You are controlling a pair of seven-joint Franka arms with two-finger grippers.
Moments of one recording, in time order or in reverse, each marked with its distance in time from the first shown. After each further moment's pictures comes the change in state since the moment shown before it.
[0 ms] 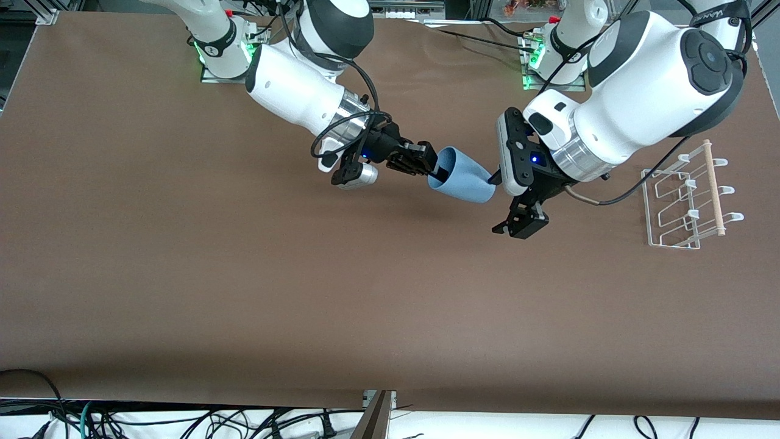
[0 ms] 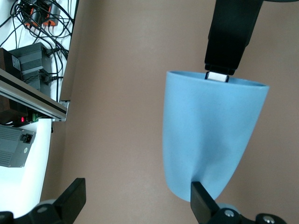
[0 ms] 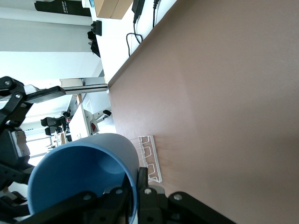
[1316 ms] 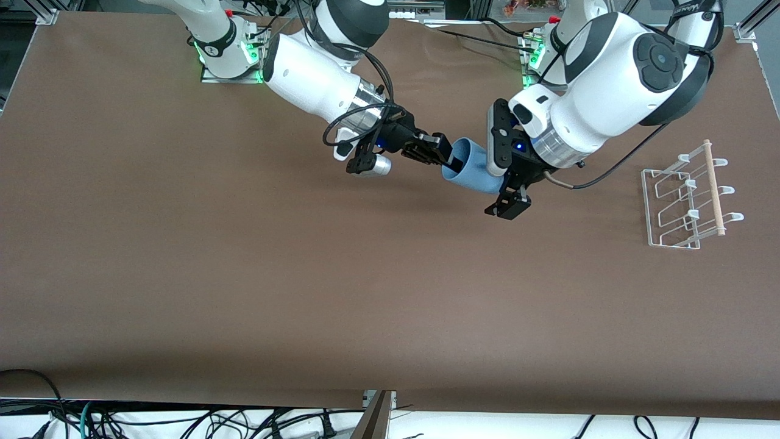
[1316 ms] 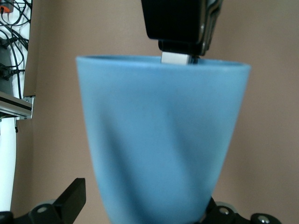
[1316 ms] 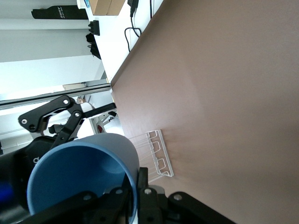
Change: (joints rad) left arm -0.001 -0.095 -0.013 -0.221 -0.003 0.068 0.070; right arm 0.044 0.006 -0.003 0.017 0.001 0.031 0.115
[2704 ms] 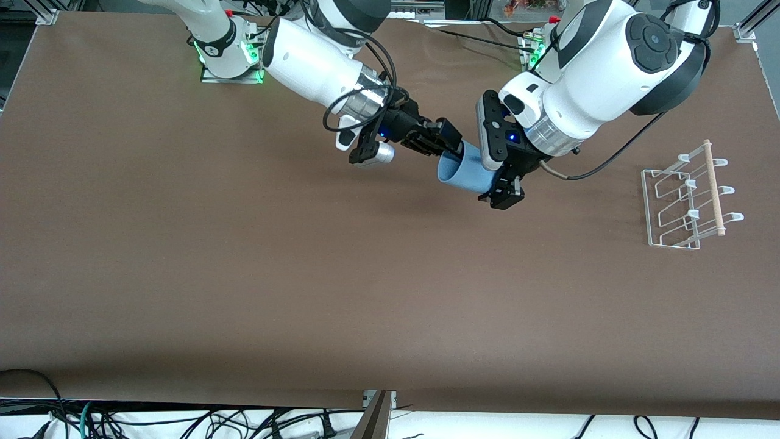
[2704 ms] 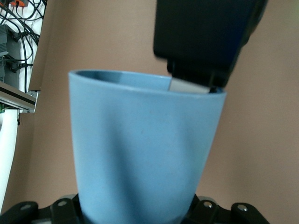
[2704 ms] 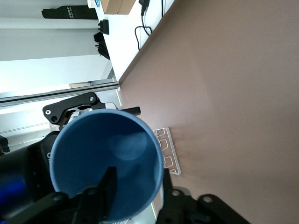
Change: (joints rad) left arm -0.007 -0.021 -0.005 0.010 -0.002 -0.023 -0.119; right arm 0.020 -0.027 -0.006 0.009 -0.014 0.010 0.021
